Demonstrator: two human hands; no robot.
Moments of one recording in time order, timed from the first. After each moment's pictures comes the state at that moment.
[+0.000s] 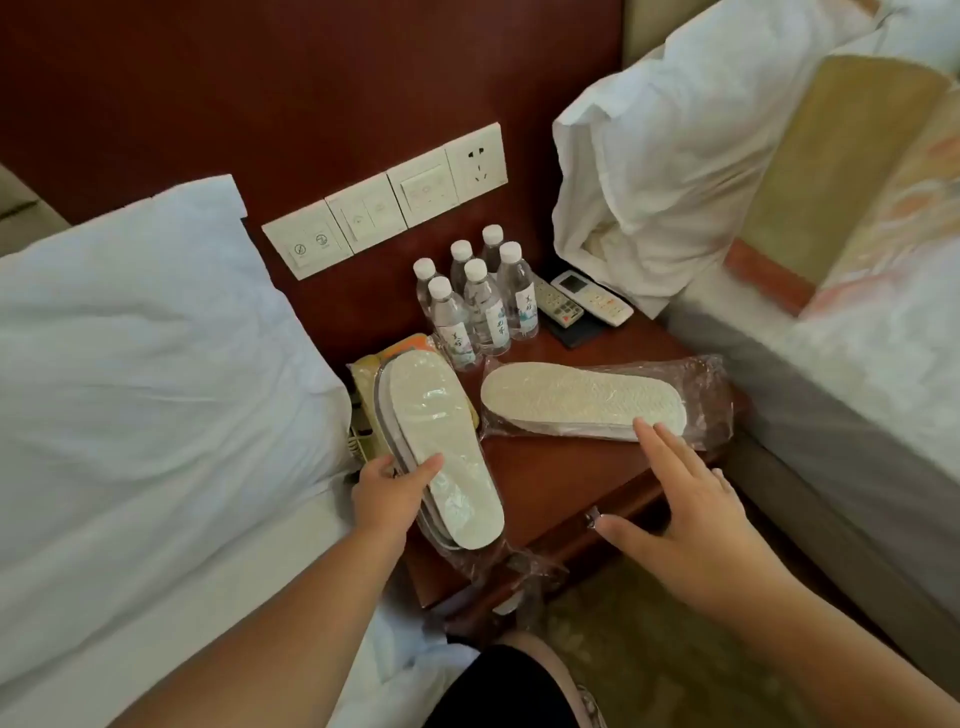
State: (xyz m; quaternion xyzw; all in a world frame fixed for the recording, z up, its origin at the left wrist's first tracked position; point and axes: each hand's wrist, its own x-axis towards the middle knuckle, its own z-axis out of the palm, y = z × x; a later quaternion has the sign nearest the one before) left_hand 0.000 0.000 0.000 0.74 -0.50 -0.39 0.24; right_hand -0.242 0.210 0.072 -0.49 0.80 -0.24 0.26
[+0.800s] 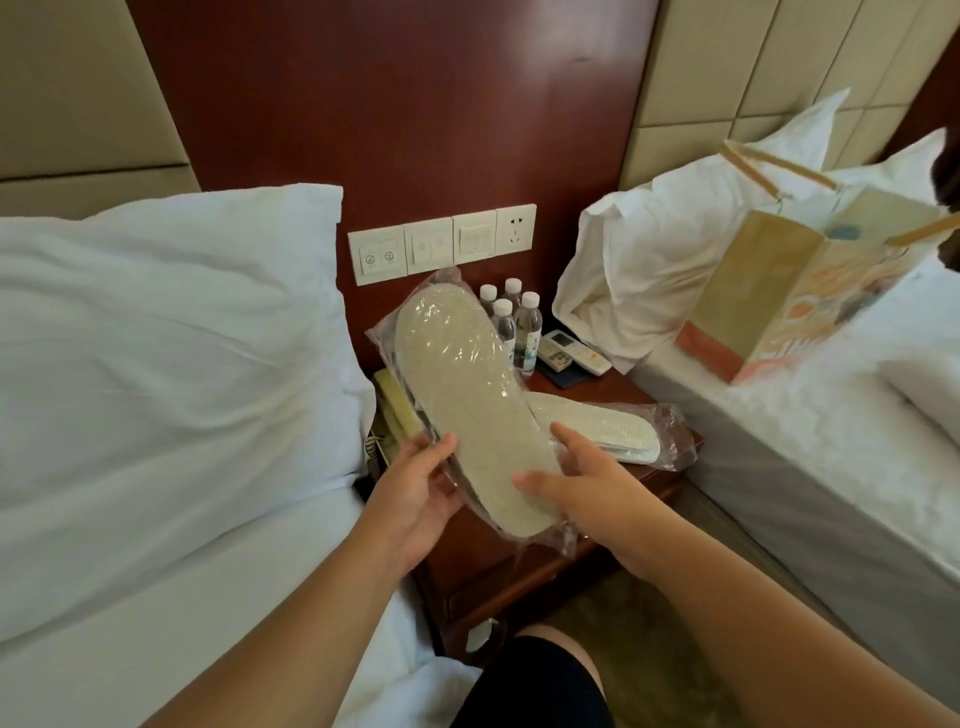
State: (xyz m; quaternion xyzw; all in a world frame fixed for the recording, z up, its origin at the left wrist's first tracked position) left_hand 0.066 0.050 0.067 0.27 -0.28 -0.85 0.36; right_hand -0.096 0.179 0.132 -0.35 0.69 -0.43 0.47
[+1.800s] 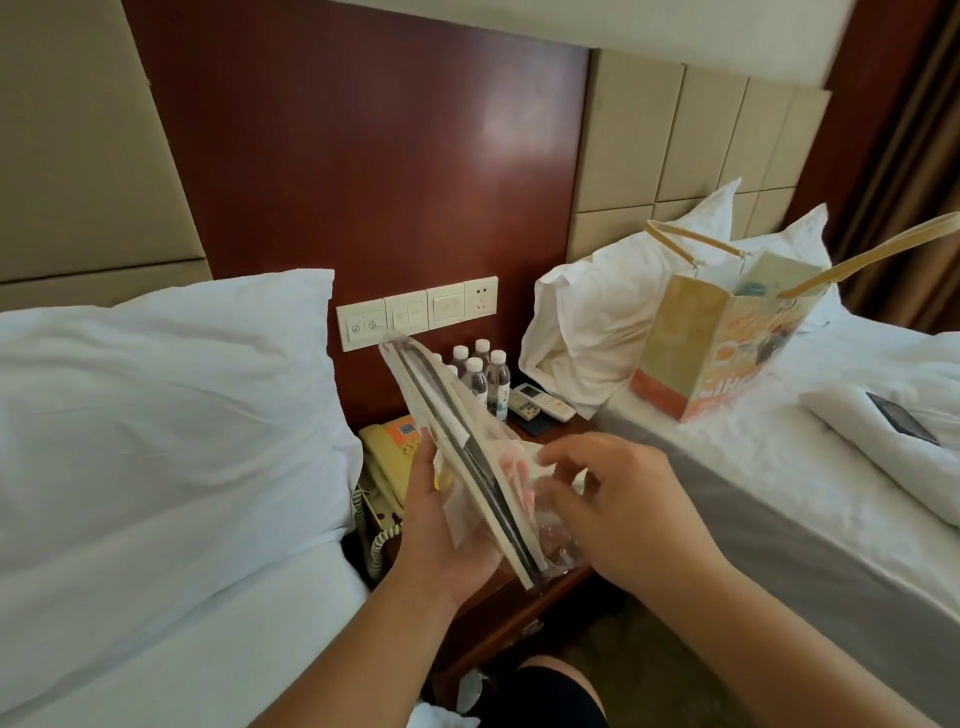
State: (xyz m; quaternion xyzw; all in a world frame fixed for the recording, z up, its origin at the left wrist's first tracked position) left_hand 0.054 0.125 0.145 0.06 -0.18 -0.95 0.24; right_hand -0.054 0.259 0.221 -0.56 0.73 -0.39 -0.03
